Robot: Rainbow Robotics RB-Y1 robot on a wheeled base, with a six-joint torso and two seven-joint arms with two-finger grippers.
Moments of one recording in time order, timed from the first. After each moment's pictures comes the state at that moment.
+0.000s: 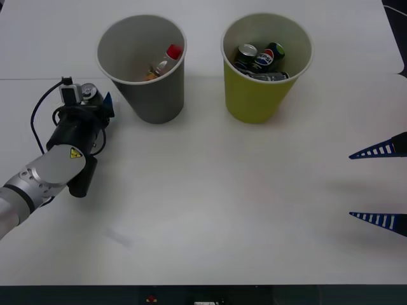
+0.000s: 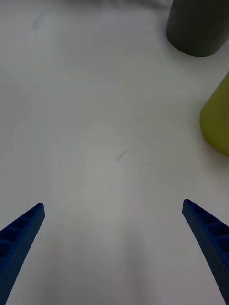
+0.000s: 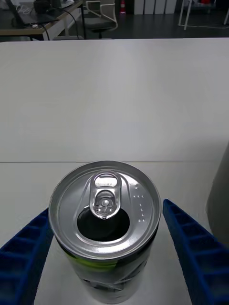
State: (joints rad) right arm 0.26 -1.13 -0.26 -2.01 1.31 -1.13 -0.09; left arm -0.58 0.63 -0.68 -0.97 -1.38 0.39 0.79
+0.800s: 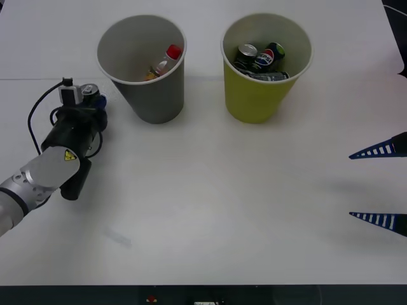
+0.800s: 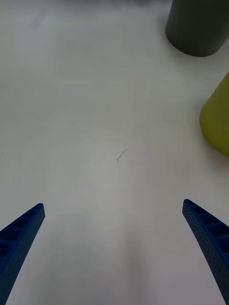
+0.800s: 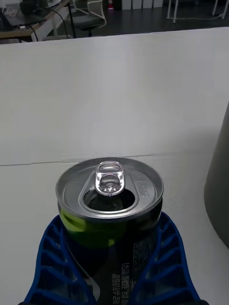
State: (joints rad) right arm 0.26 -1.13 -0.26 -2.01 1.31 -1.13 -0.09; left arm -0.53 0.65 -0.60 -1.01 -1.49 0.30 0.80
